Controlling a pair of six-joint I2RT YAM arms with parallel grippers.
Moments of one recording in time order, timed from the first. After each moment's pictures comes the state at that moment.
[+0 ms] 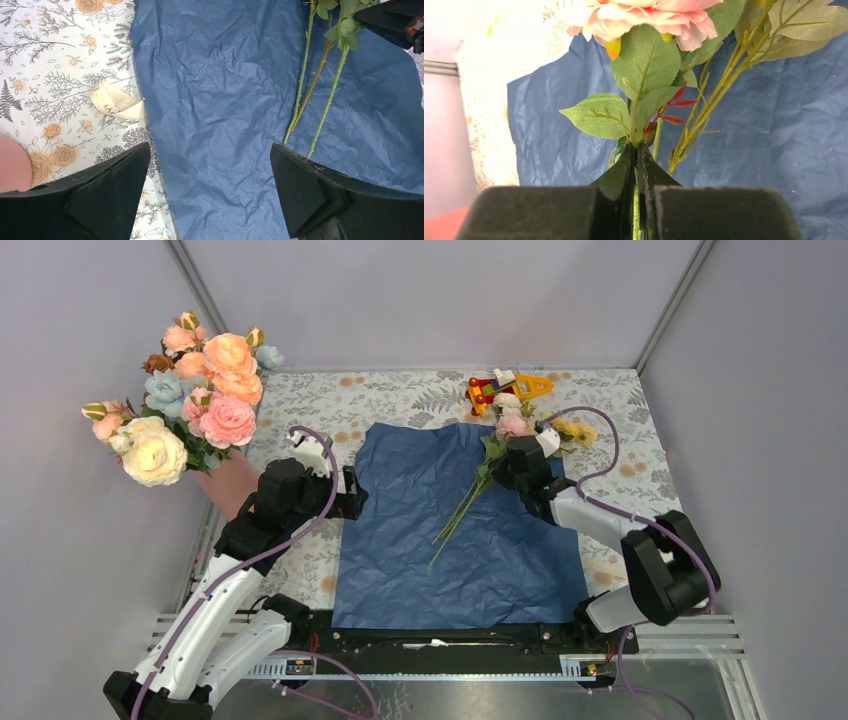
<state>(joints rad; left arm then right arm) -0.41 0.75 0.80 -0.55 0.03 -0.24 0.50 1.49 0.78 0.10 0.28 0.95</state>
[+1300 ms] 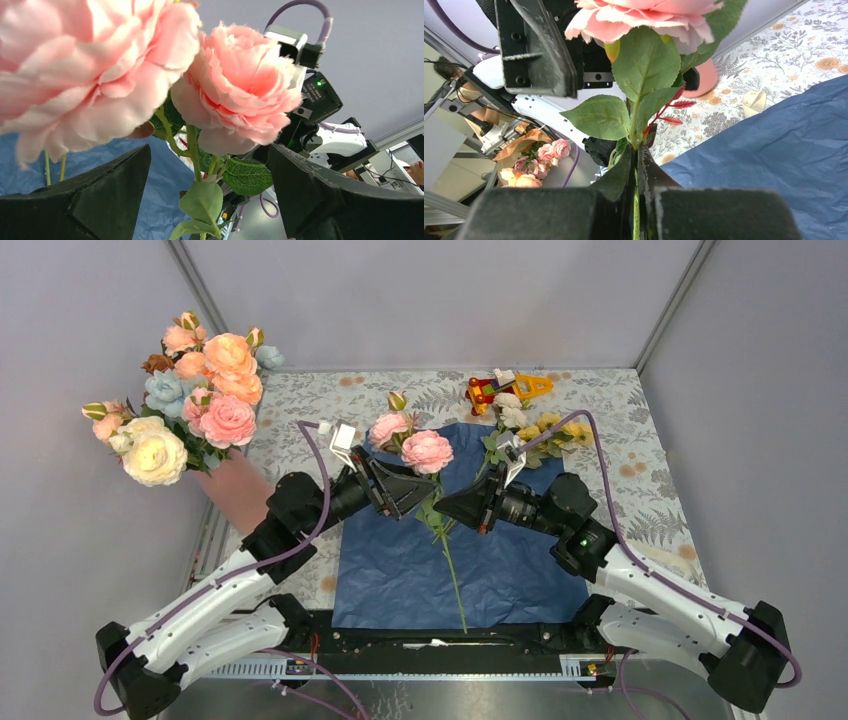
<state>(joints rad) -0.78 0.80 0.75 0.19 0.25 -0.77 0.80 0.91 0.63 0.42 -0.48 0.61</state>
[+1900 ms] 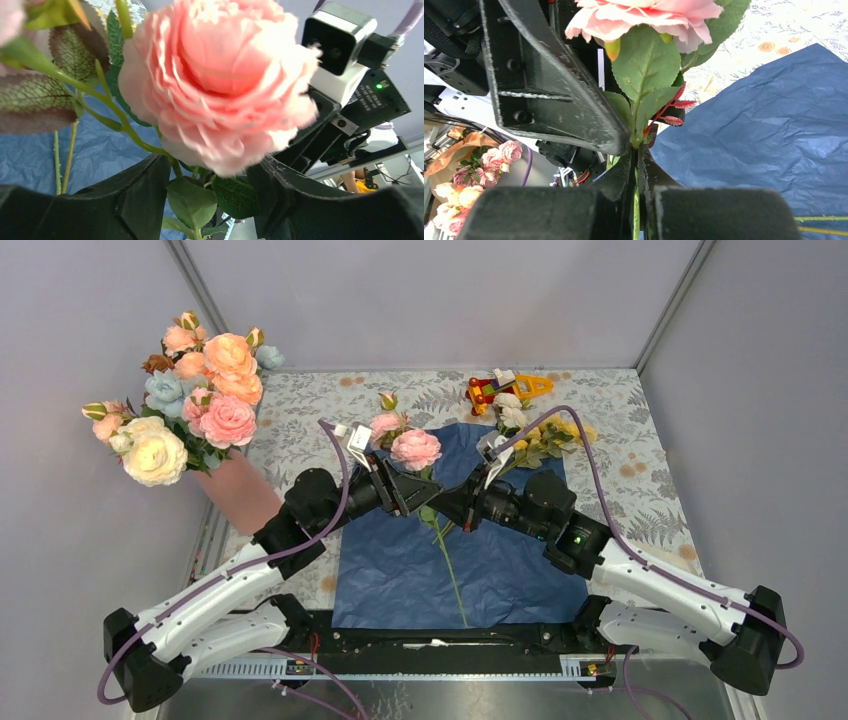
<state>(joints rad) -0.81 0.87 0.74 0.15 0.21 -0.79 0.93 0.97 0.76 0.17 -0.19 0.44</state>
